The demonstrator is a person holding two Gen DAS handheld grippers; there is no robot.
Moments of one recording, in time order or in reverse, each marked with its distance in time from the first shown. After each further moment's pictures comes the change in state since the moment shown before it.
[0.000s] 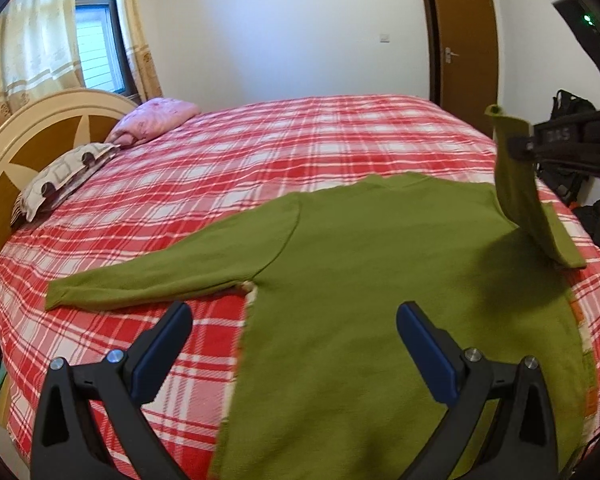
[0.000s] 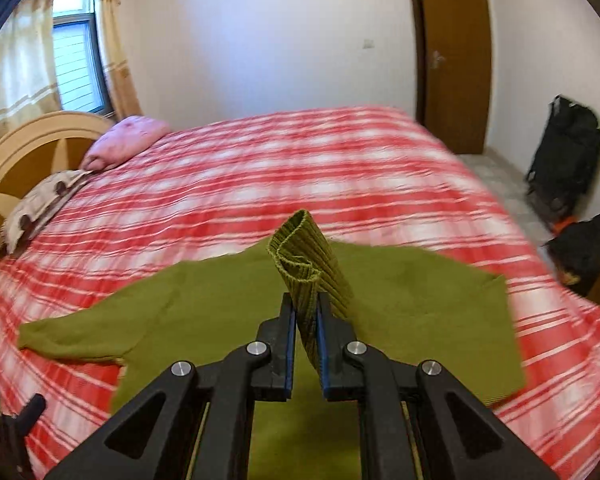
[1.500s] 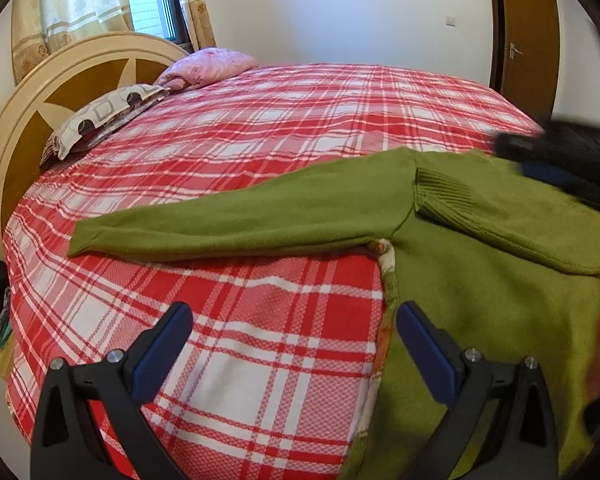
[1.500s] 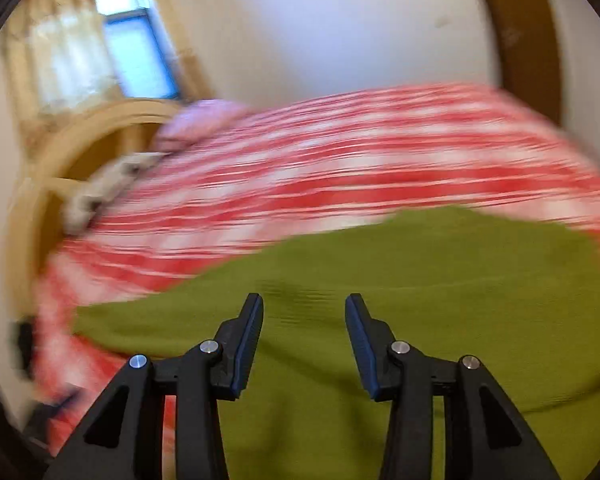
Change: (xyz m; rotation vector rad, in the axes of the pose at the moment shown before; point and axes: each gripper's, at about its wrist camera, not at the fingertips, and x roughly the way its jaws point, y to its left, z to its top) left arm 0.053 0.089 -0.024 -0.128 0.117 0.116; right arm 0.059 0.048 -0.023 -0.045 0.037 0.190
